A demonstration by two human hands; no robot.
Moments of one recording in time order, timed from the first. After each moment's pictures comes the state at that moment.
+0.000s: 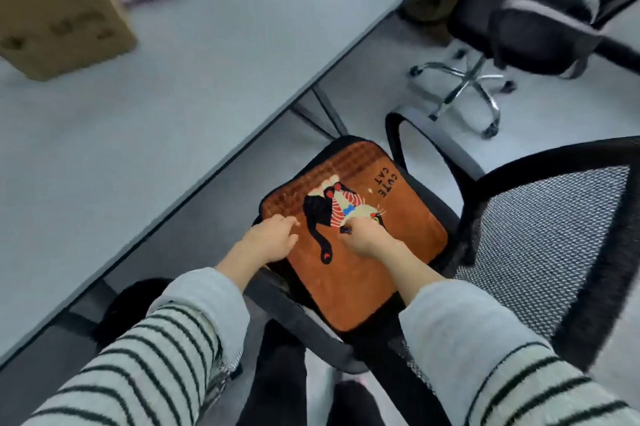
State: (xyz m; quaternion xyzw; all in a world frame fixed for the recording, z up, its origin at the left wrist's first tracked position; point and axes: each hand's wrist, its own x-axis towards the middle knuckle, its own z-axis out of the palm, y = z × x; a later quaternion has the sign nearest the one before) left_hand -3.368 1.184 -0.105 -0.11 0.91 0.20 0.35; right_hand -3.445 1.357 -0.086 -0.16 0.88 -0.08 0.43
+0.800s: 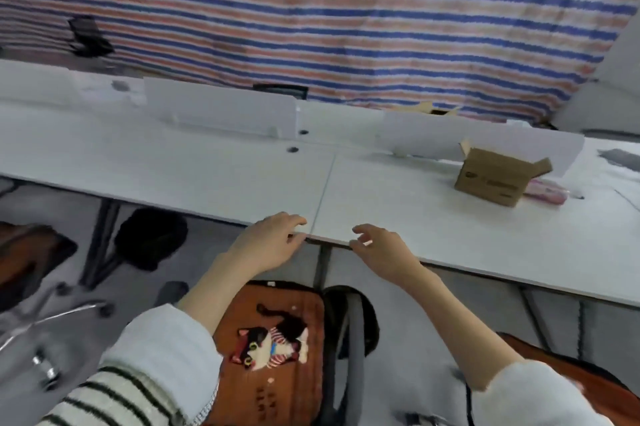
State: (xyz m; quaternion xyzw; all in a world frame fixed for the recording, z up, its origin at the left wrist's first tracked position) left_hand -2.765 1.210 0.201 -0.54 0.82 0.15 -0.10; right_hand -2.978 1.236 0.197 -0.68 0.67 -0.16 0.25
